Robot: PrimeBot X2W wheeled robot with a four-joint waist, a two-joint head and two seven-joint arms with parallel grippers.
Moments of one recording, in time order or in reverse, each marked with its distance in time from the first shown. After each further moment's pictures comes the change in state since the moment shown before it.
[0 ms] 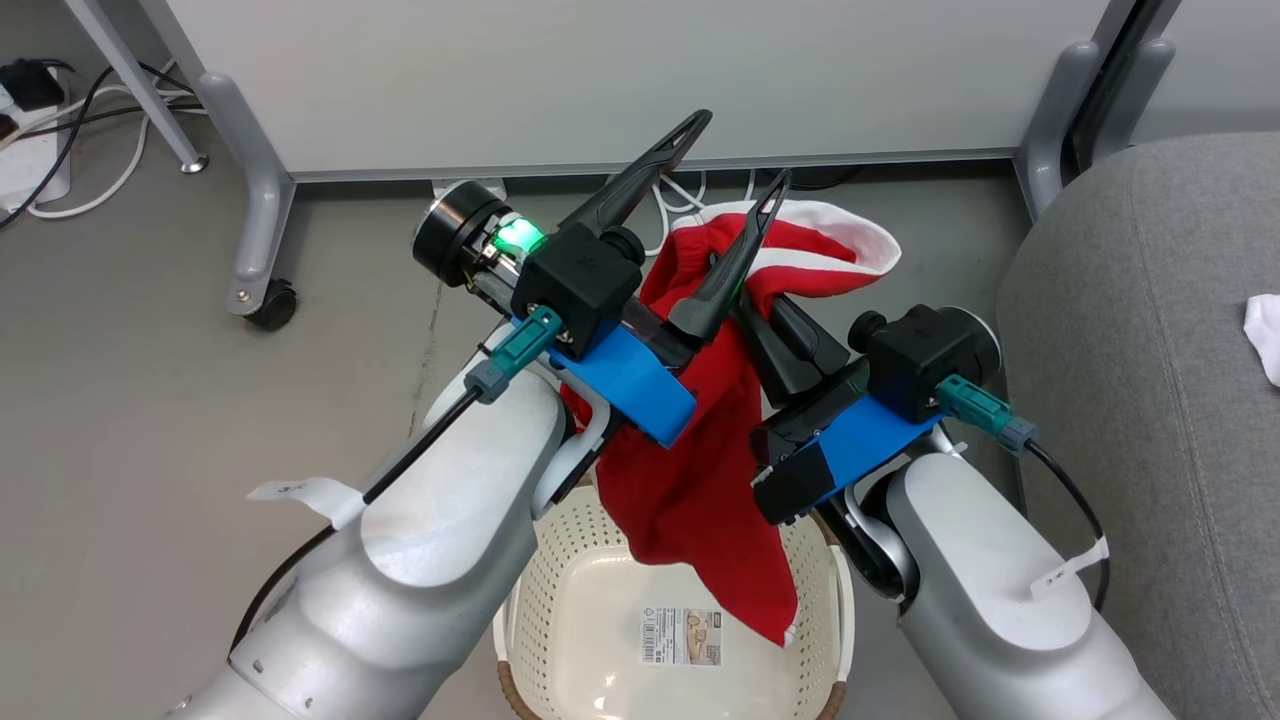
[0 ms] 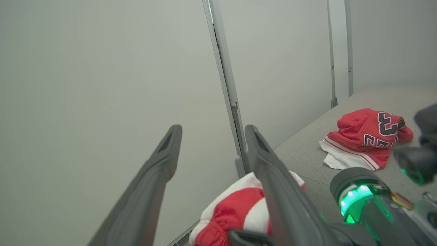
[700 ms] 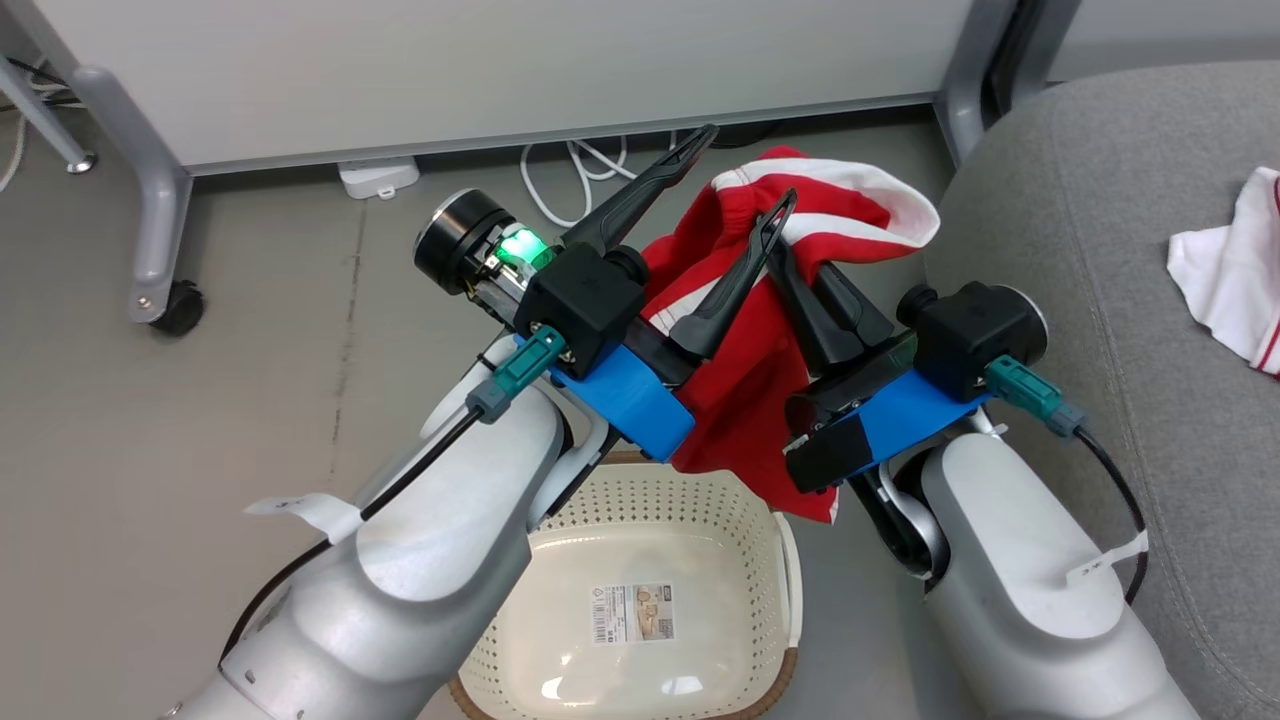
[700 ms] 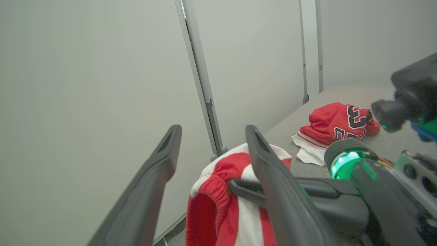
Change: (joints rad) left arm 0.014 0.019 -0.022 -0.033 0.009 0.000 0.000; right arm 0.004 0.000 -0.077 -0.029 -0.039 0.000 0.000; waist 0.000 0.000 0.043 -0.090
